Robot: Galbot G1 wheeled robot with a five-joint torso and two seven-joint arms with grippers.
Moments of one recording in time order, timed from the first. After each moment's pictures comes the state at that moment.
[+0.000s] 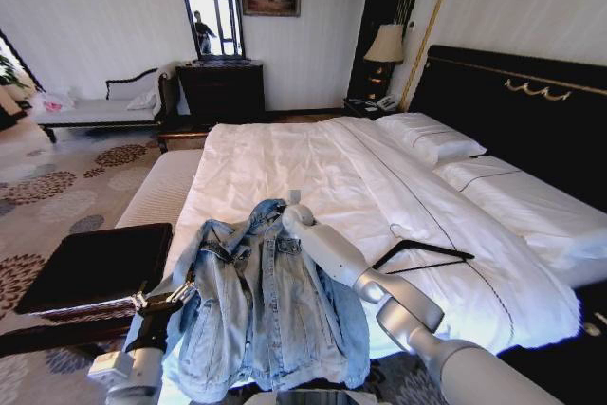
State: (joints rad) left arm 1.95 -1.43 -0.74 -2.36 -0.37 -0.06 -0.08; right arm -0.30 1.50 -0.28 0.97 0.88 -0.44 0.53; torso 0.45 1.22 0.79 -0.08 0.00
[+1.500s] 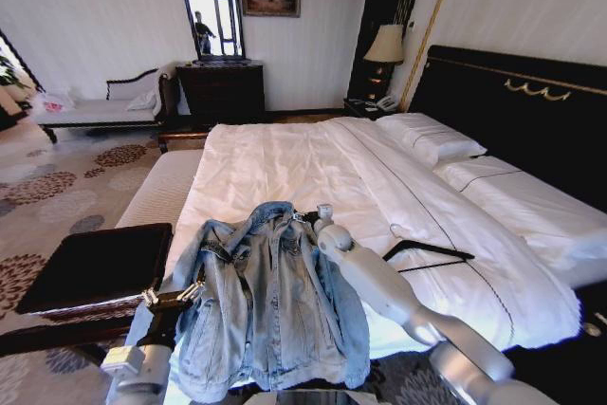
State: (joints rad) left arm 1.95 -1.37 -0.69 -2.36 -0.34 -0.01 -0.11; right arm -0.56 1.21 -0.20 1.44 0.77 -0.38 0.42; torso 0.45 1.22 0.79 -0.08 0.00
